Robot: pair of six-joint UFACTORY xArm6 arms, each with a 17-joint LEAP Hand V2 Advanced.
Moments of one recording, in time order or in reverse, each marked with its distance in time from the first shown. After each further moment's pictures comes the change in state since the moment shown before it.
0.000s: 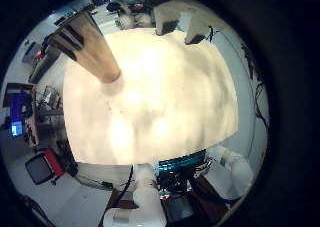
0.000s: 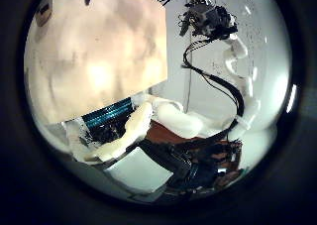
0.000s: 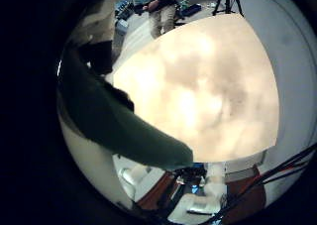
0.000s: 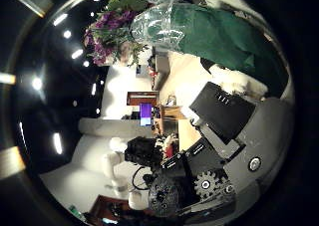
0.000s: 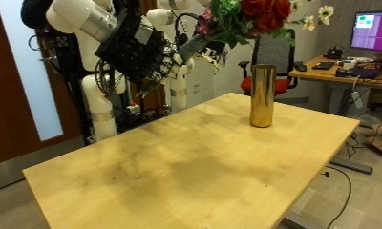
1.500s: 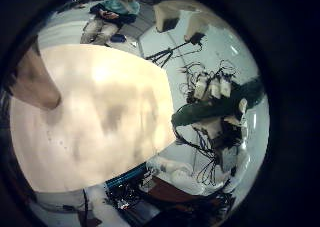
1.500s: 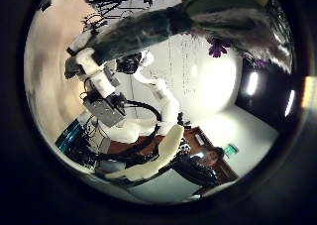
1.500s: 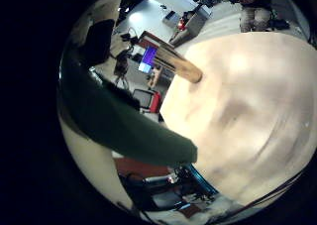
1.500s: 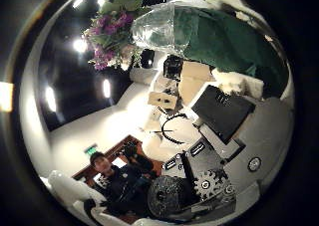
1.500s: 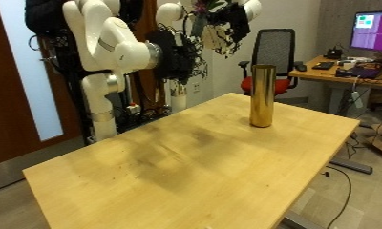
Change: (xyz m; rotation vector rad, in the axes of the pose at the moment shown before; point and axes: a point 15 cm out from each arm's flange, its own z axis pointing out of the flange) left arm 0.042 -0.075 -0.074 0.089 0.724 0.129; right arm -0.067 0.078 0.118 -0.375 -0.553 -0.430
